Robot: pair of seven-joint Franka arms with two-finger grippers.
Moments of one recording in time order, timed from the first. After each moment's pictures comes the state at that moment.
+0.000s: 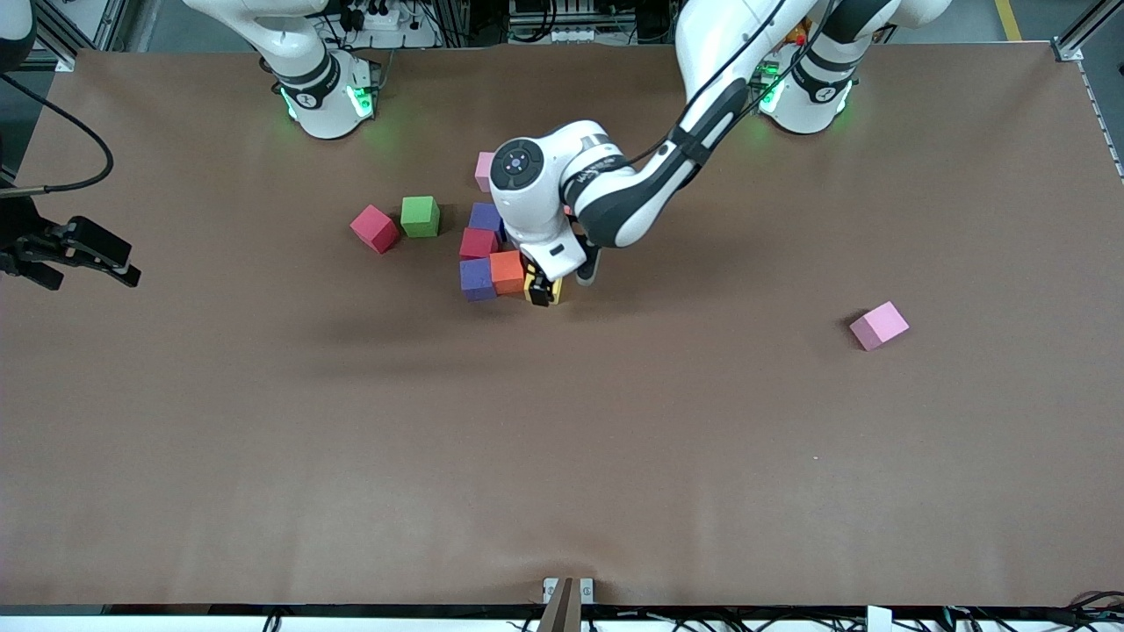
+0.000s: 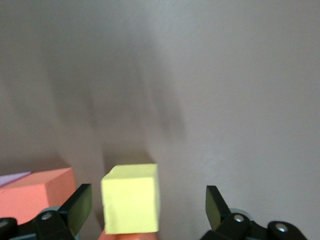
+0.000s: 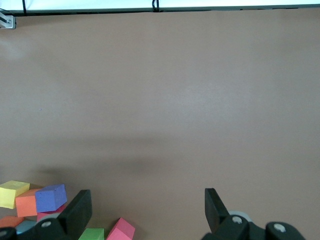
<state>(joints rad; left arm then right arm) -0.65 0.72 -0.30 -1.38 0.28 2.02 -2.33 -0.03 0.08 0.01 -1.50 0.05 1.68 -0.03</state>
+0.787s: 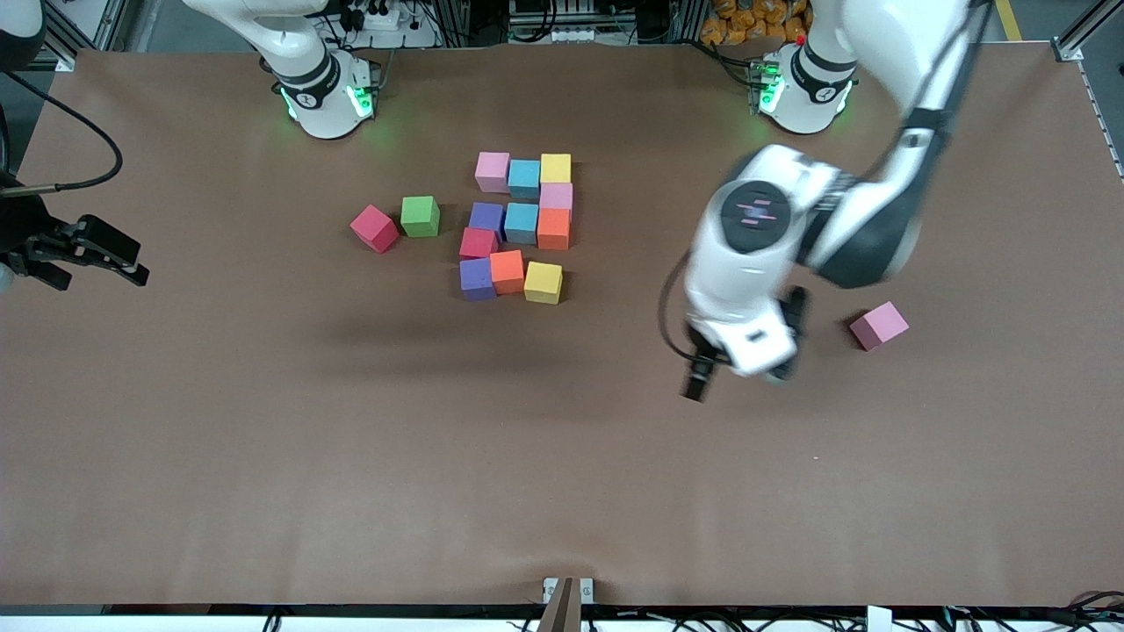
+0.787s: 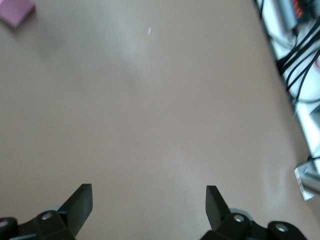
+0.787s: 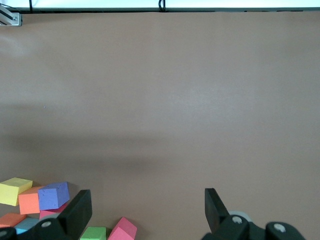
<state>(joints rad) -0.23 0.51 -0.29 -1.36 0.28 1.95 -1.73 -0.02 0.08 0.02 -1.49 0.05 1.68 -0.03</state>
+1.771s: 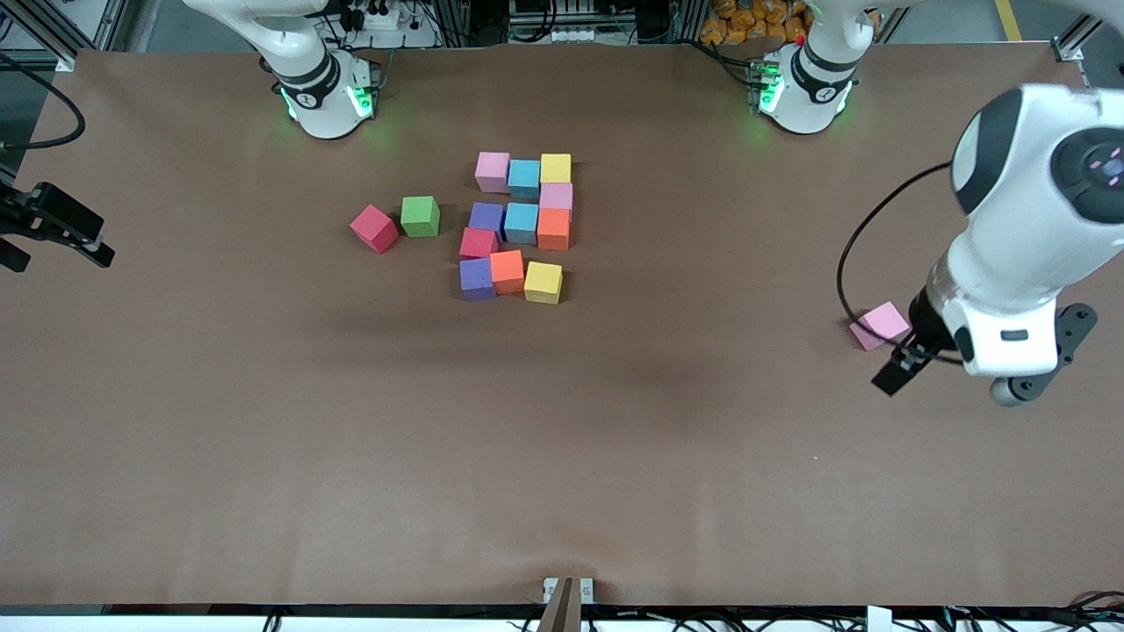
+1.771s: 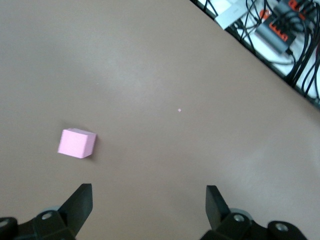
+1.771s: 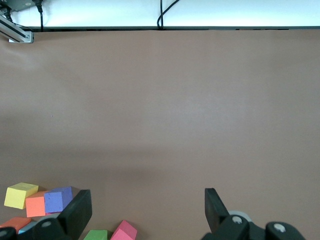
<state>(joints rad) 0.02 0.28 -0.30 -1.42 0.22 1.76 -0.97 -0.02 0.06 0.01 -1.41 0.05 1.63 -0.03</state>
